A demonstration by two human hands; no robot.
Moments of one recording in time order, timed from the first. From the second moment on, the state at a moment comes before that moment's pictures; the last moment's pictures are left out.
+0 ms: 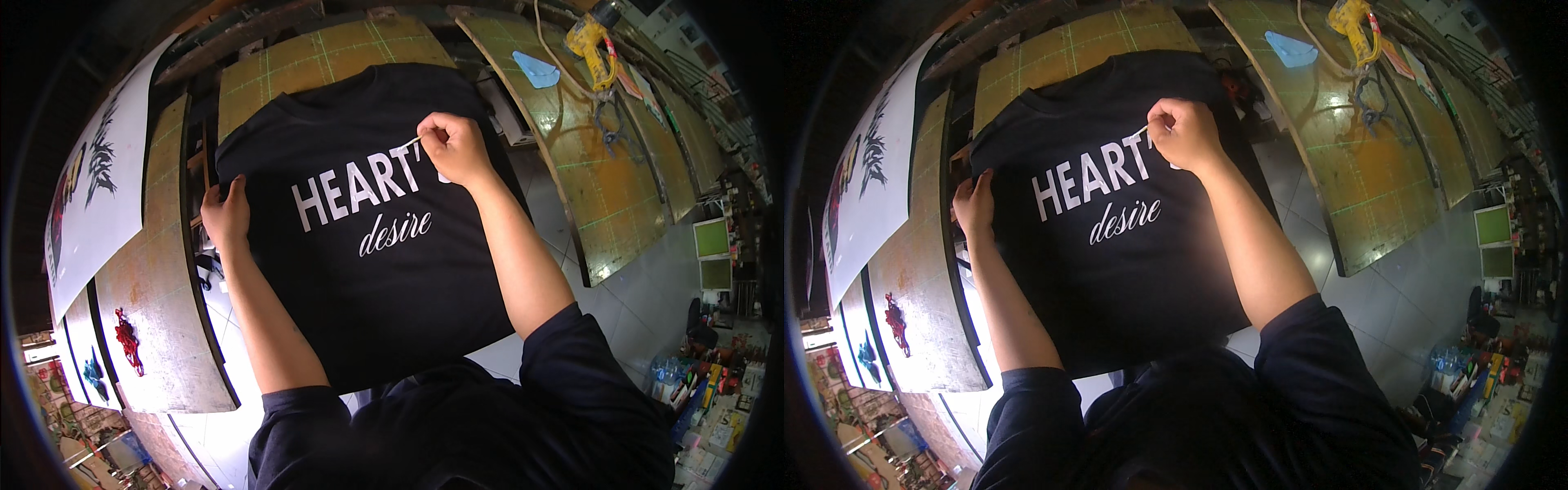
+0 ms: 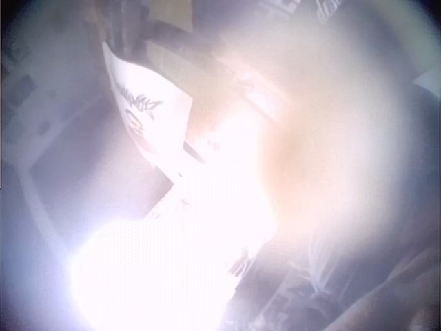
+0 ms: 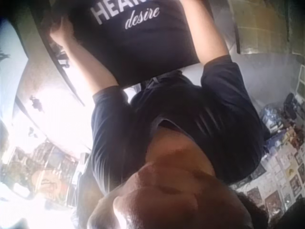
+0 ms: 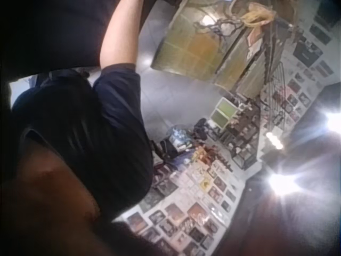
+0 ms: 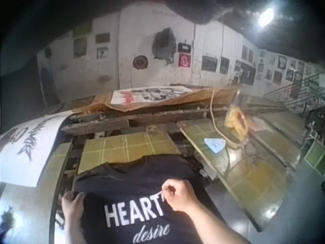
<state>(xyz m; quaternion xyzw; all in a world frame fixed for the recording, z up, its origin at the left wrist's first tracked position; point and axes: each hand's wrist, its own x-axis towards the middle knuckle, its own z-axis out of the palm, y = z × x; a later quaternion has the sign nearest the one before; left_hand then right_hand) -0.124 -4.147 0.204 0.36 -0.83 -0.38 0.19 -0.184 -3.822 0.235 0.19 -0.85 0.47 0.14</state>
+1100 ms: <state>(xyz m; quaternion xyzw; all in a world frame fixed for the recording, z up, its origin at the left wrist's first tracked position) -0.126 -4.154 0.197 0.35 -0.84 -0.38 0.19 -0.188 -3.824 0.227 0.23 -0.88 0.36 0.20</state>
